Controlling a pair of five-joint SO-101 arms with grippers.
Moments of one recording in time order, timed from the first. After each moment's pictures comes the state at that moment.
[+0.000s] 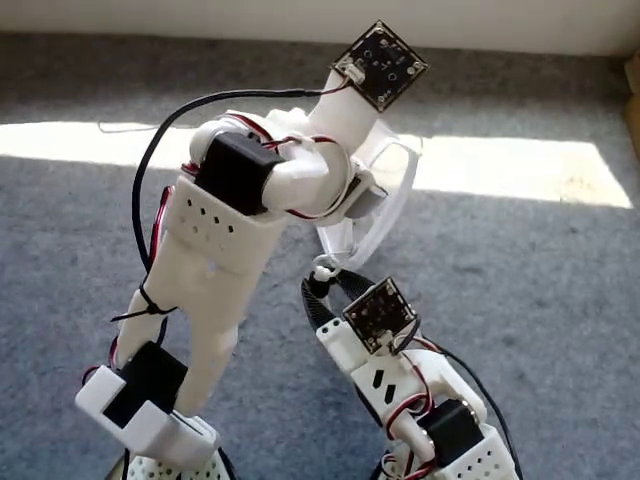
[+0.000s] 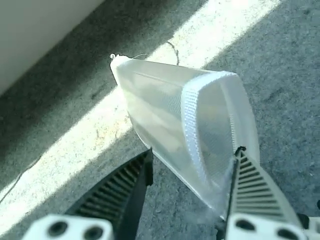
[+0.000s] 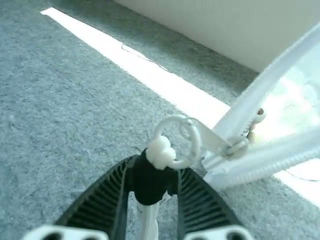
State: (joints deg) left arm 27.7 1.8 -38.5 96.0 -8.0; right arm -36.2 -104.3 87.1 41.2 12.2
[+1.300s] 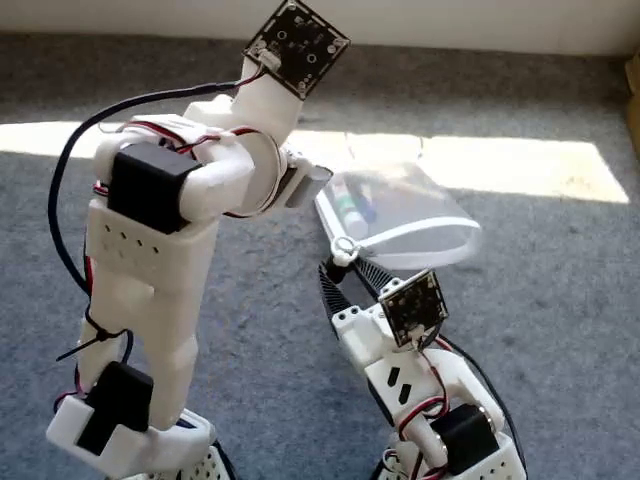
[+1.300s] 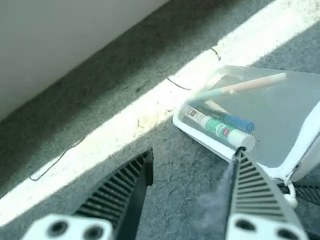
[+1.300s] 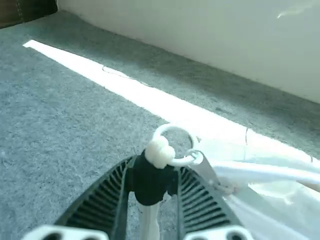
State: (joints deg) left arm 18.7 -6.5 -38.9 100.2 -11.0; right arm -32.2 -104.3 81.1 43.6 6.2
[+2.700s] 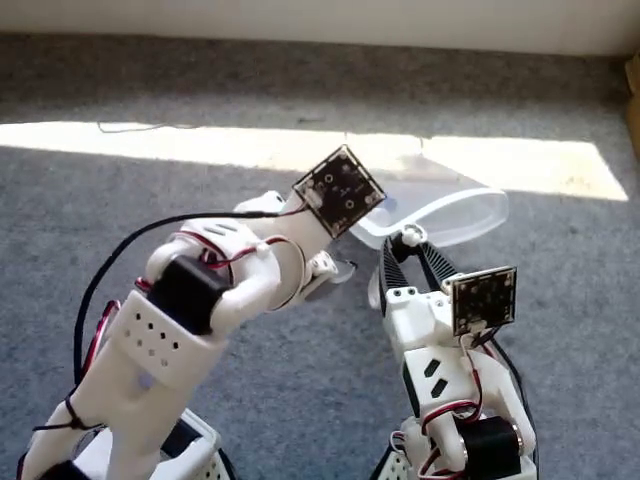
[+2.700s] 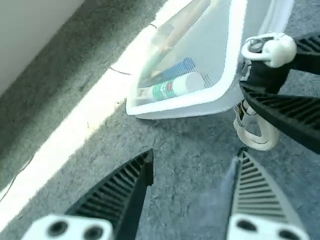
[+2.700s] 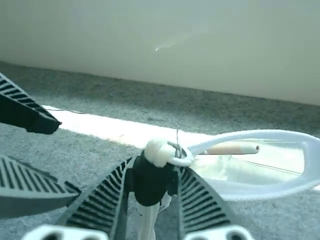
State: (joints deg) left arm 29.1 -38.0 20.6 72.4 -14.4; right arm -15.5 -104.3 72.0 50.4 2.5
